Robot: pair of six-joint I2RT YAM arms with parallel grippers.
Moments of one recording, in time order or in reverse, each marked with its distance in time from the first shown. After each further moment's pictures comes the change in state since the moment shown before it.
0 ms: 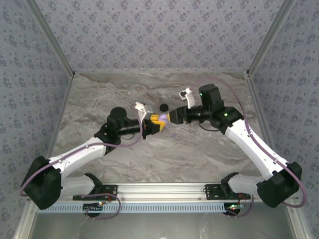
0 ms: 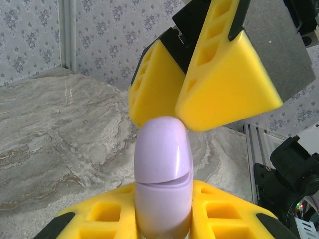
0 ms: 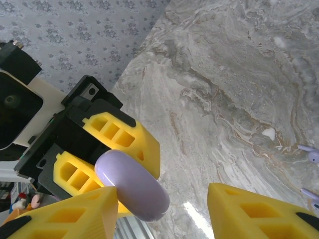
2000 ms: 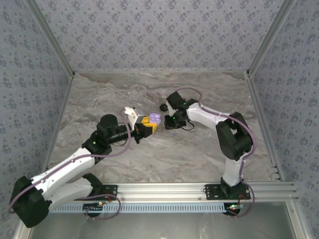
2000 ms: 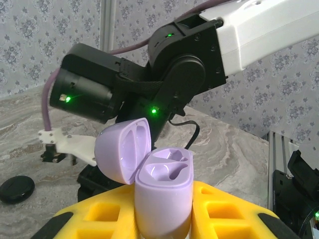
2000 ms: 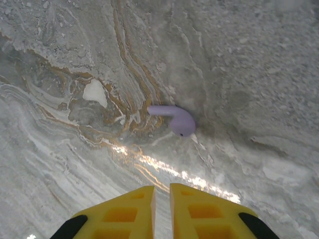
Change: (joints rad) left arm -0.018 -0.240 -0.063 -0.180 -0.181 -0.004; right arm 0.100 0.655 0.172 -0.126 0.452 0.026
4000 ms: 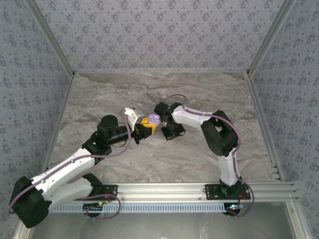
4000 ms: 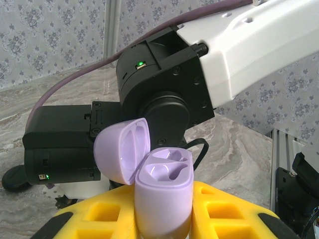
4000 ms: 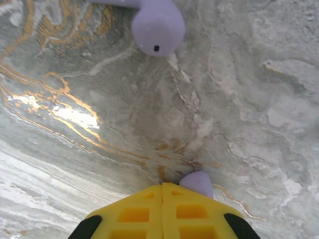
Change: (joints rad) left arm 0.000 -0.004 -0.013 -0.013 -0.018 -0.008; right arm 0.127 0.142 0.109 -0.295 0.253 -0.064
